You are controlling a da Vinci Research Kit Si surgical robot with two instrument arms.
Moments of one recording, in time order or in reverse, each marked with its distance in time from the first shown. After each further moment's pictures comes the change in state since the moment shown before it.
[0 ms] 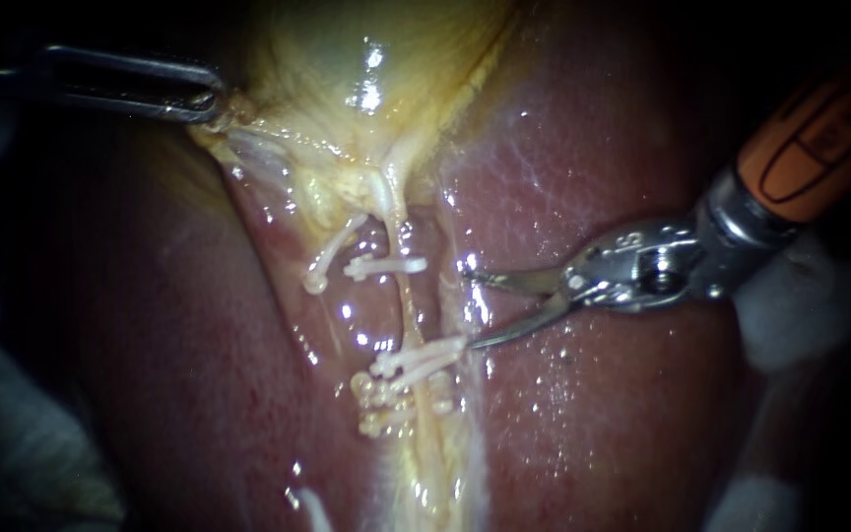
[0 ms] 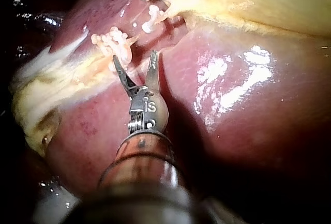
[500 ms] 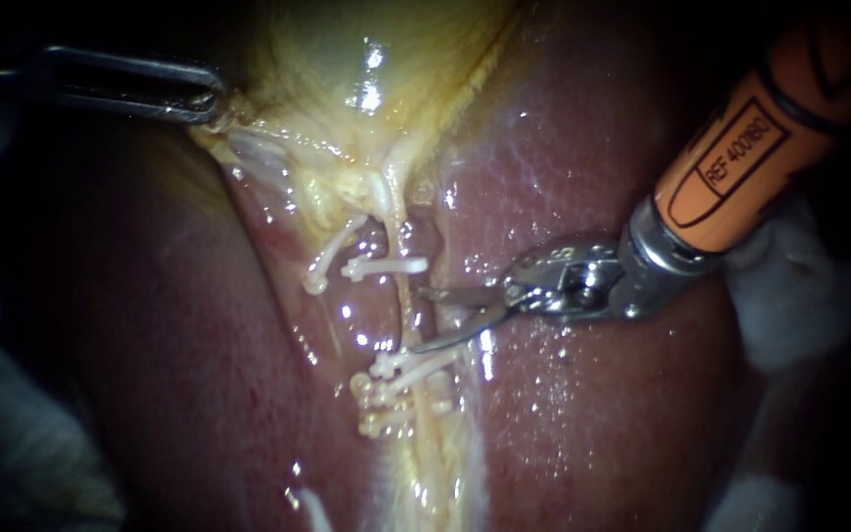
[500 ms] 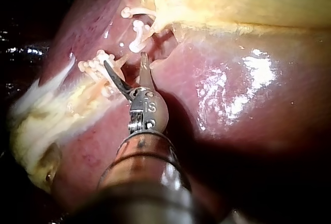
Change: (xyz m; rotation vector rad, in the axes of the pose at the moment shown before) right arm 0.000 0.001 0.005 0.089 0.036 0.100; left arm 0.000 0.000 0.000 0.001 0.000 0.000
